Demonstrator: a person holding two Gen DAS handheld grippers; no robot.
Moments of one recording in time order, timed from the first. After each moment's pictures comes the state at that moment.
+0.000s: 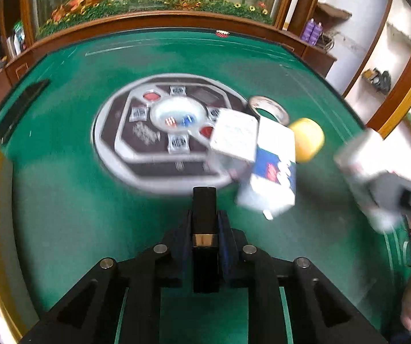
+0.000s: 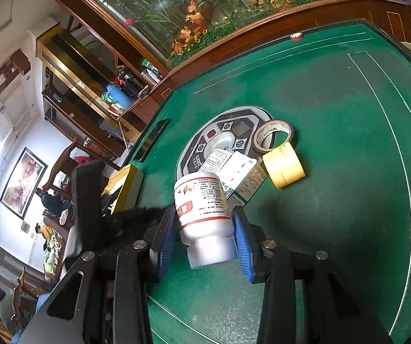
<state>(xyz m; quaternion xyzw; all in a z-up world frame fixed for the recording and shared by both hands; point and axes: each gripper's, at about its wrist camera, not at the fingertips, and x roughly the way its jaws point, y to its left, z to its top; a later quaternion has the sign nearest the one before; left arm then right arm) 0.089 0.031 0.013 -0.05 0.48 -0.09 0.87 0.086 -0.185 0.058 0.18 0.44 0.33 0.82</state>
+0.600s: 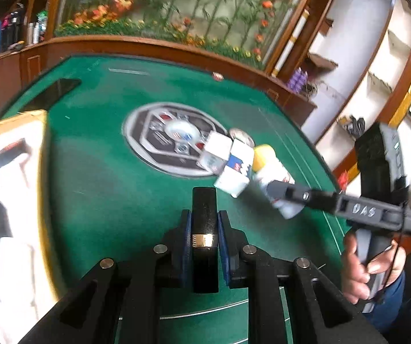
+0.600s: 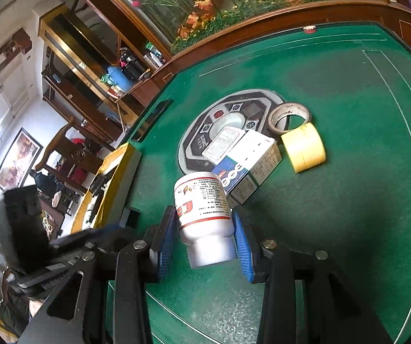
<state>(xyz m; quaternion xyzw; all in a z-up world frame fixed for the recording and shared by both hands) 0.011 0.072 0.059 -0.14 0.39 -0.11 0.90 0.083 -0.158 0.045 0.13 0.45 0.35 0.81</state>
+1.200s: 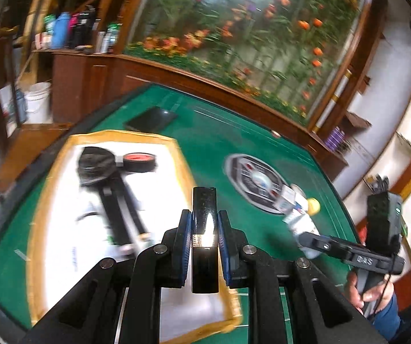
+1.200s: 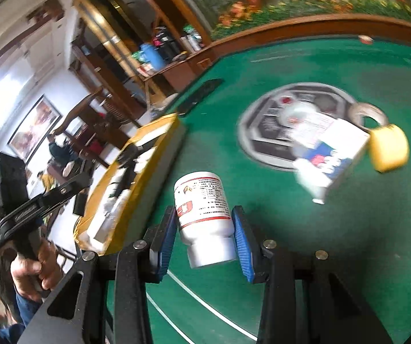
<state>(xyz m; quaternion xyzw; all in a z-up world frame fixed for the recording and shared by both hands) -0.071 0.211 0.080 -0.22 0.31 0.02 0.93 0.047 -0.079 0.049 0.07 0.43 0.42 0.79</state>
